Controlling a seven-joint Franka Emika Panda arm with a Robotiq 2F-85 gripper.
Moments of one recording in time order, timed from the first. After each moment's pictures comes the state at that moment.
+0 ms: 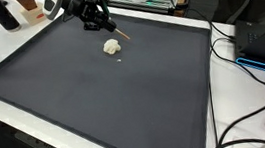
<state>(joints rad) -0.18 0.42 -0.01 -1.95 0.82 1.81 -1.07</state>
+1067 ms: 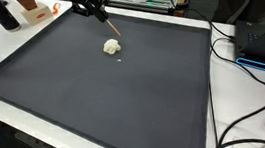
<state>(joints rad) -0.13 0.21 -0.01 -2.06 0.79 2.03 -0.96</state>
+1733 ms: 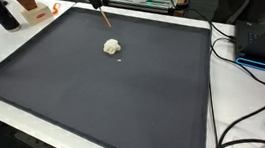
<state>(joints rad) -0.07 0.05 -0.01 -2.14 0.53 2.16 -0.84</state>
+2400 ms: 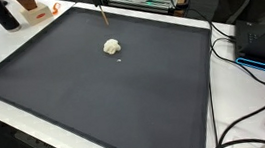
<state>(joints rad) -0.02 0.01 0.00 -2.16 0.29 2.17 -0.73</state>
